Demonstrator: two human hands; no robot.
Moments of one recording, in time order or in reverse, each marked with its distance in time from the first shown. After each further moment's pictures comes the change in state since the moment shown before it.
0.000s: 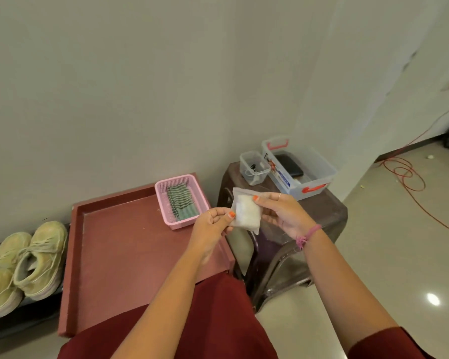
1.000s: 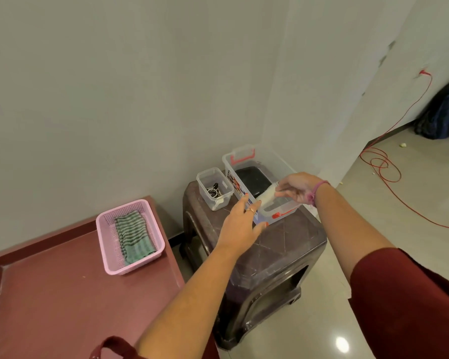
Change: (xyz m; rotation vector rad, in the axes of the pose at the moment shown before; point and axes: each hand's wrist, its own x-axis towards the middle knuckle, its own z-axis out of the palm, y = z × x) left_hand 0.166 -0.027 0.158 1.158 -0.186 0.288; right_hand 0.162 -0.077 -0.177 -0.204 0.288 0.367
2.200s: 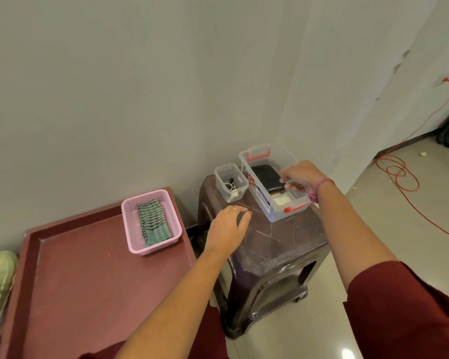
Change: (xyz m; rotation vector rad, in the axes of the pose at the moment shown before) left_hand -0.058 -0.025 -0.033 -0.150 0.189 -0.099; right_hand -0.043 -0.011 0.029 -0.241 0.115 -0.306
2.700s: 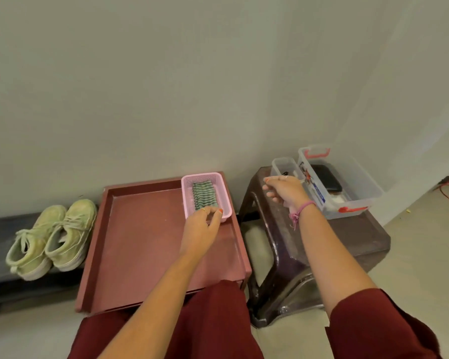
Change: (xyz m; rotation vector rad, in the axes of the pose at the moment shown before) left_hand -0.105 -0.104 -0.105 -0.216 0.356 -0.237; right_hand -0.075 -0.014 0.165 0.230 -0.198 -0.100
